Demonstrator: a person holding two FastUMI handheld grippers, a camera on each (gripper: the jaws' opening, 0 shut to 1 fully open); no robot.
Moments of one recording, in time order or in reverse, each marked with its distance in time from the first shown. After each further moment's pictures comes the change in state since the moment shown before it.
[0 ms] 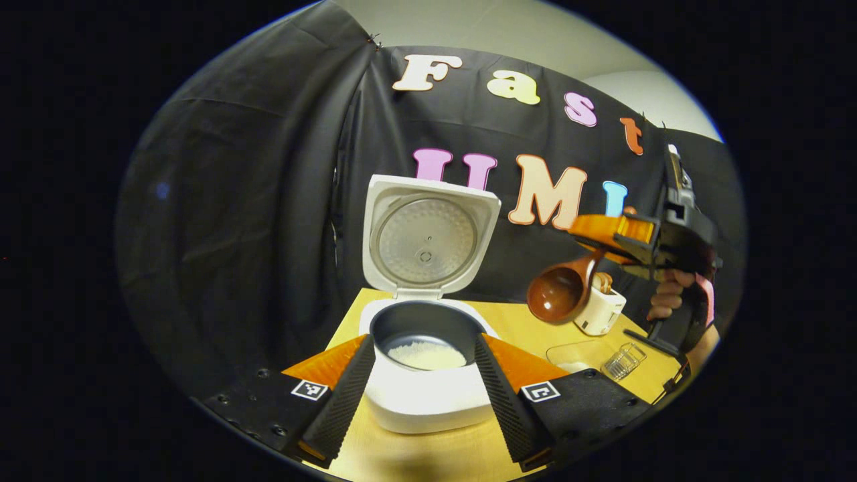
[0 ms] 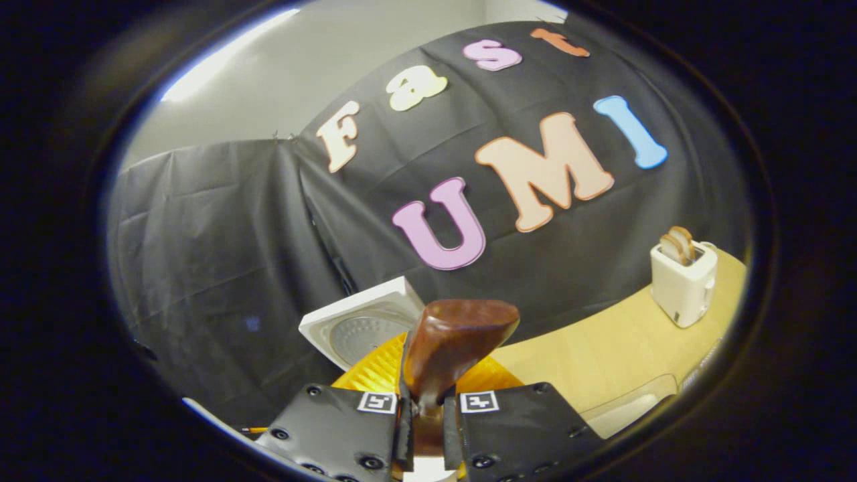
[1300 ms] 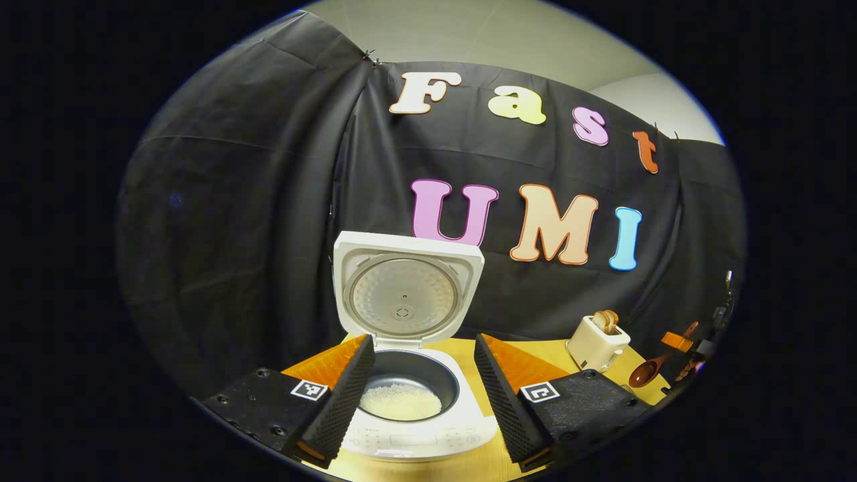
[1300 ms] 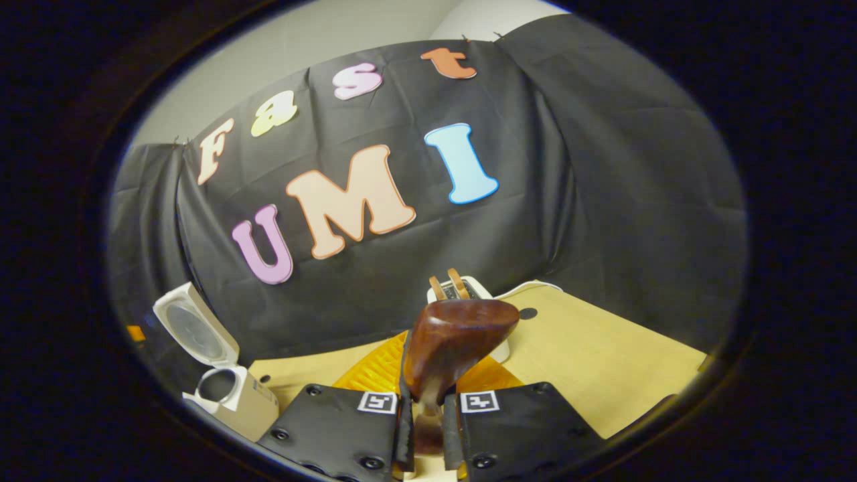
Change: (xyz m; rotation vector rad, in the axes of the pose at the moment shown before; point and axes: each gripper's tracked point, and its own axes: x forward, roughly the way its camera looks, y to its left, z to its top) left arm 0.029 -0.052 0.069 0.004 -0.083 0.094; right arm -0.121 -0.356 0.073 -0.163 -0.054 -0.481
